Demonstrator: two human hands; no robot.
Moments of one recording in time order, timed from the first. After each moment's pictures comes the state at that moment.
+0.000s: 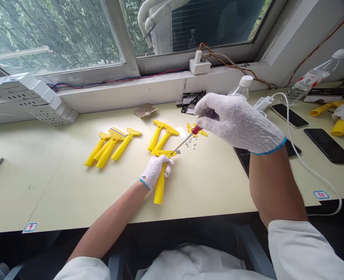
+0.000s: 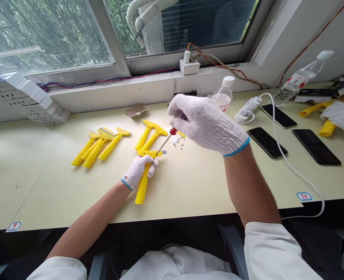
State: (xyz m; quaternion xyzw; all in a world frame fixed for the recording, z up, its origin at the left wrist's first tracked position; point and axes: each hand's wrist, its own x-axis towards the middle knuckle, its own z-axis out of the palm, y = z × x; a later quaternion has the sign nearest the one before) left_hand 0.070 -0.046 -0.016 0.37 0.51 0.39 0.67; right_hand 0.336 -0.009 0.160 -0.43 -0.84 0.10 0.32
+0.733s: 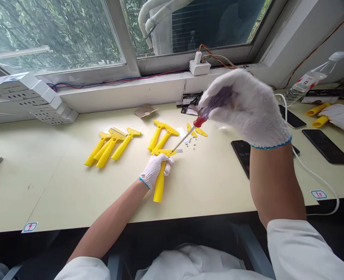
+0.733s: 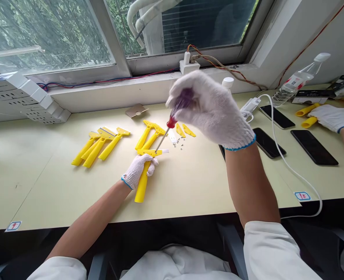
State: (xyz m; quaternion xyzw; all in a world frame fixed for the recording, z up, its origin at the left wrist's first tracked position) left_hand 0.068 -0.043 -0.022 0.37 0.49 0.40 0.68; right_hand 0.340 -0.004 0.160 -0.23 -0.76 0.31 0.53
